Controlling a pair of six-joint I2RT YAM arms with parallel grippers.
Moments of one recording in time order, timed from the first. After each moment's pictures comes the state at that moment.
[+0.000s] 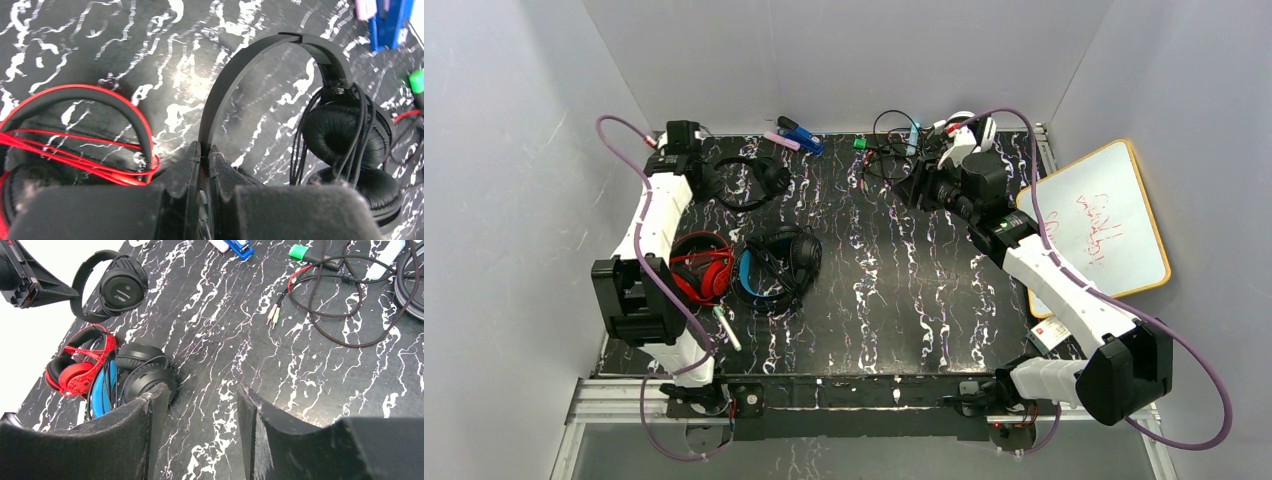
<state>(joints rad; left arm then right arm) 0.00 1.65 1.49 -0.74 -0.15 -0.63 0.49 1.24 1.05 -0.08 -0.16 0.37</state>
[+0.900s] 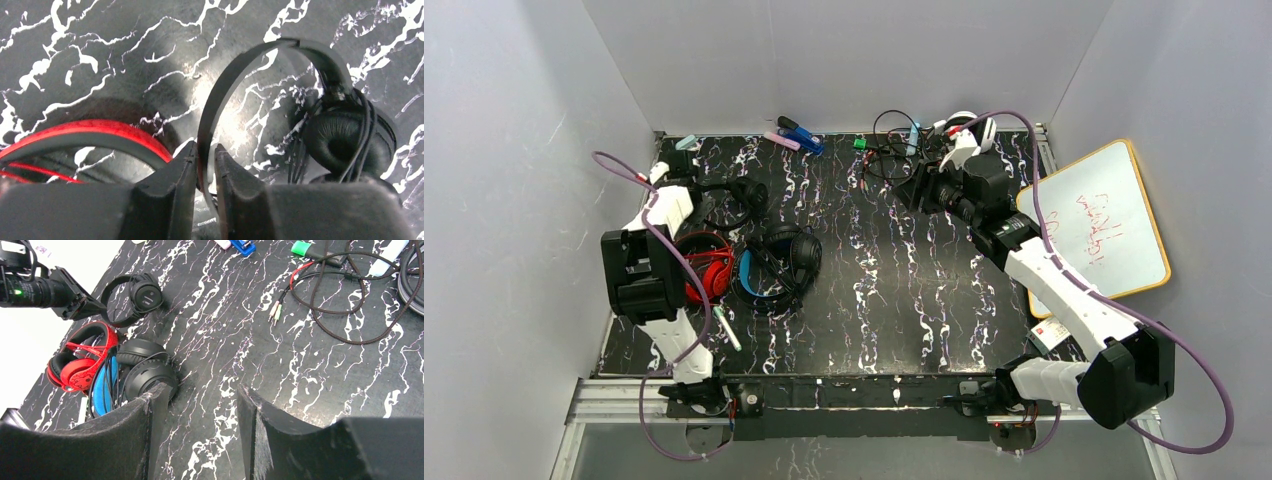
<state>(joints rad) 0.13 1.78 1.28 -0.50 -0.28 -0.76 0.49 1.22 1.03 -0.08 -0.18 0.37</state>
